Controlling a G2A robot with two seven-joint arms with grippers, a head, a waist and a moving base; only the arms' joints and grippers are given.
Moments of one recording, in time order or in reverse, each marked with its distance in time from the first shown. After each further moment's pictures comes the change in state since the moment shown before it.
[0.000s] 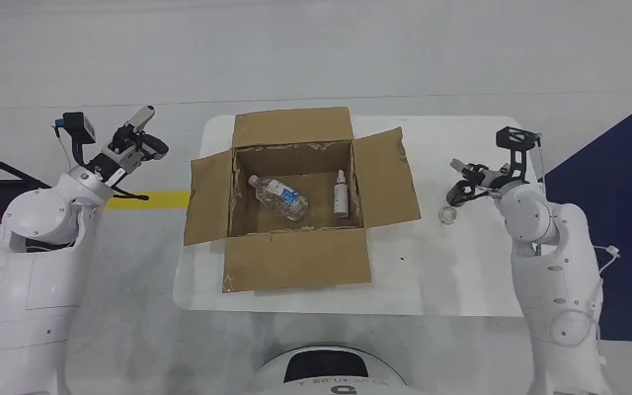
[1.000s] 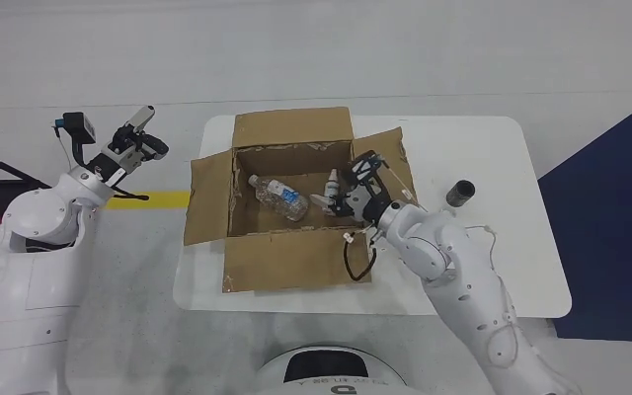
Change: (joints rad) left arm 0.000 0.000 0.000 0.000 0.000 0.000 0.000; right arm -0.025 -0.073 -0.507 -0.268 -0.022 -0.295 -0.262
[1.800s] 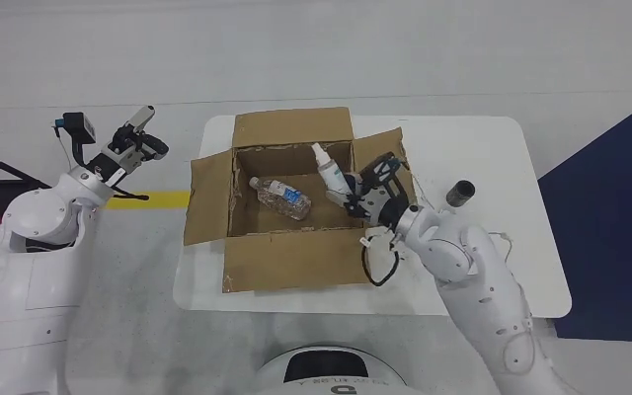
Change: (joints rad) left arm 0.000 0.000 0.000 0.000 0.000 0.000 0.000; right arm -0.036 0.007 0.056 0.000 0.056 -0.064 0.045
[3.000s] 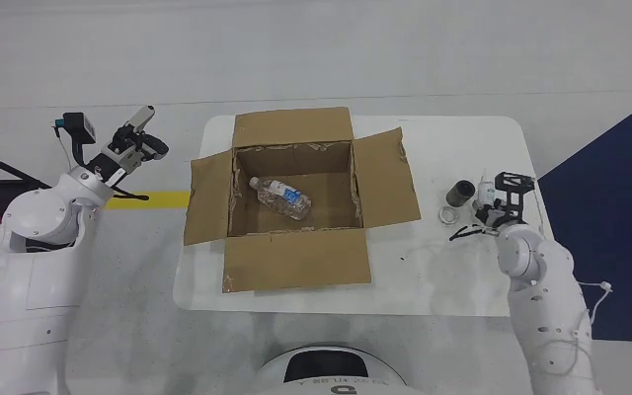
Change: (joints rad) left arm 0.000 0.000 0.000 0.000 0.000 0.000 0.000; right arm -0.134 0.040 0.522 0.288 -0.186 0.367 0.061
